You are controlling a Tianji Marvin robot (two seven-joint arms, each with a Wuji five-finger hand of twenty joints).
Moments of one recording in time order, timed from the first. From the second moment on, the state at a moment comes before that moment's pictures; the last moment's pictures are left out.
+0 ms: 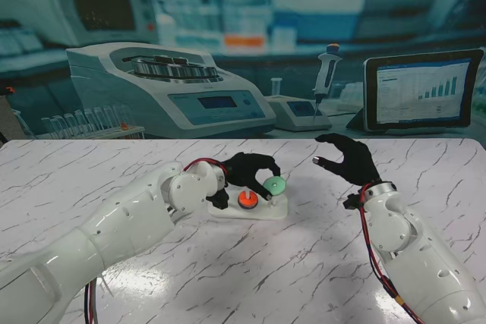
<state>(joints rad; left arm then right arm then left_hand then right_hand) 0.83 -1.22 -0.51 -1.05 0.32 -0.18 -0.14 -1.34 -1.16 1.27 -1.18 -0.52 -0.32 -0.28 1.05 -0.36 -0.06 -0.07 0.47 0.15 0.42 0.73 0.37 0.27 0.08 0.28 0.22 0.29 0.13 0.34 -0.06 0.52 0.56 0.53 0.49 -0.42 0.53 -0.04 0.55 -0.07 0.22 0.50 0.53 0.07 0.22 0.23 0.38 0.06 0.20 0.33 0.05 0.32 0.38 0.72</state>
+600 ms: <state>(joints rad) 0.80 -1.22 -0.48 -1.02 0.29 -0.21 -0.21 -1.34 -1.16 1.27 -1.18 -0.51 -0.32 -0.28 0.97 -0.36 0.20 -0.04 0.38 0.23 0.11 0.43 0.28 0.31 0.06 0.28 0.21 0.29 0.13 0.34 -0.06 0.52 0.56 0.53 0.49 -0.41 0.53 -0.04 0.55 -0.07 0.22 0.50 0.53 0.07 0.22 0.23 0.38 0.06 0.20 0.33 0.05 0.32 0.38 0.72</state>
